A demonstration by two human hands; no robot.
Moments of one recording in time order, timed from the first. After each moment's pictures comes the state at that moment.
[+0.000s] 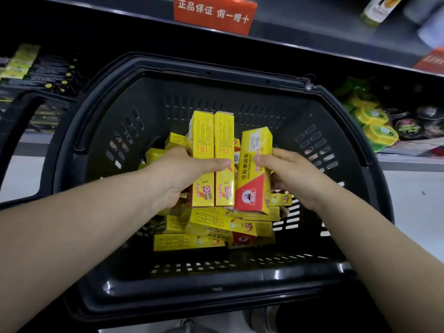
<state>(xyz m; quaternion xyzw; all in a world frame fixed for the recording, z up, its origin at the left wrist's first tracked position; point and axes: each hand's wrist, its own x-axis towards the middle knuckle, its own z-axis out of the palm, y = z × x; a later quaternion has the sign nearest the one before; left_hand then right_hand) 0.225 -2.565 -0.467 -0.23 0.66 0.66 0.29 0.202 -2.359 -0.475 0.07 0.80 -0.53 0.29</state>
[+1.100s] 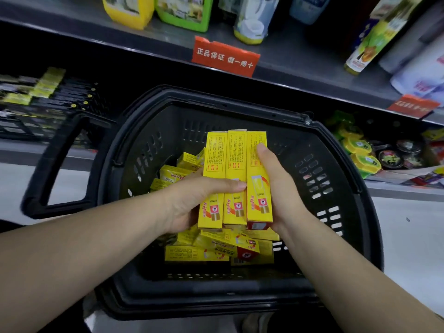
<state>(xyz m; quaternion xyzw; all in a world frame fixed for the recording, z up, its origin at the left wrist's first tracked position) 0.246 -2.576 -0.440 -0.12 0.50 0.78 0.37 0.227 -2.423 -0.434 0.18 0.65 -0.71 0.21</state>
